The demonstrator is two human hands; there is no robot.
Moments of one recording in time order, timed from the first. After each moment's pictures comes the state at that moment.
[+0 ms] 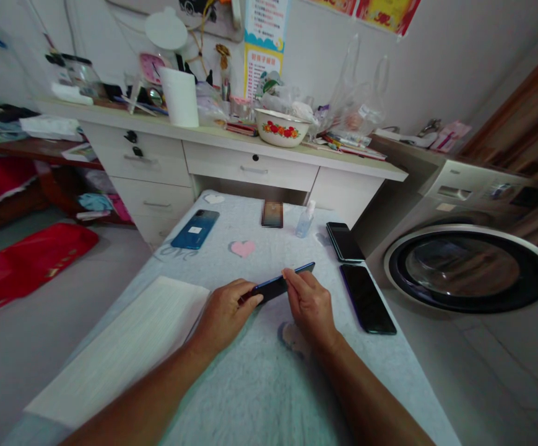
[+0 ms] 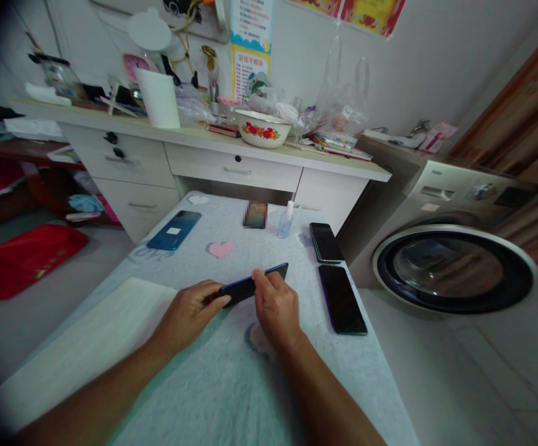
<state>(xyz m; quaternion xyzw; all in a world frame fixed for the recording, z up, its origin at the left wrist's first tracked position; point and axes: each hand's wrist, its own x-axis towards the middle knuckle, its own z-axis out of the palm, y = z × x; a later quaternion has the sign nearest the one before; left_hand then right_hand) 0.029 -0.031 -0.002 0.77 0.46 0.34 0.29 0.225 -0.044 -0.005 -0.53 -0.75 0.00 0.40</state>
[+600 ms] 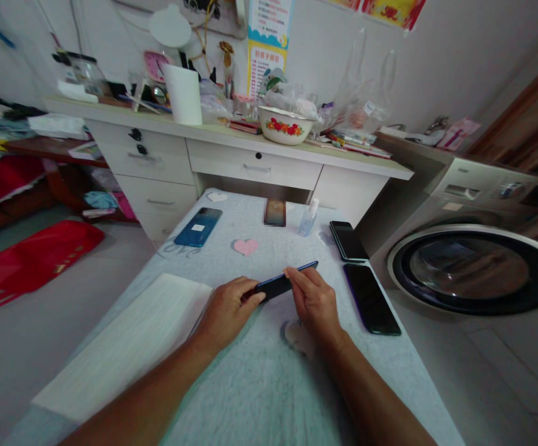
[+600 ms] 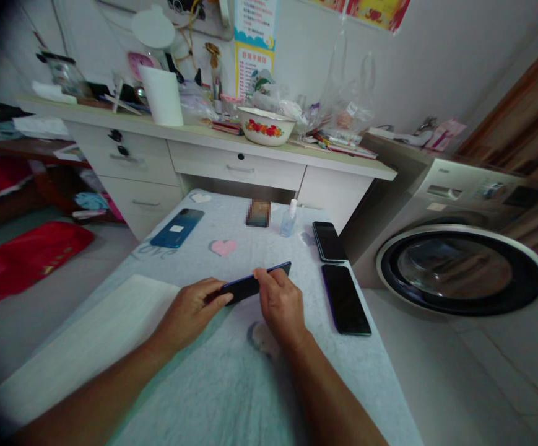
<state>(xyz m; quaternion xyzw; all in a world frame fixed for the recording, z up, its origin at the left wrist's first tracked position) 0.028 -0.030 0.000 0.77 0.46 0.33 0.30 0.228 -0.042 -0.002 -0.52 -0.76 -0.01 0.39</state>
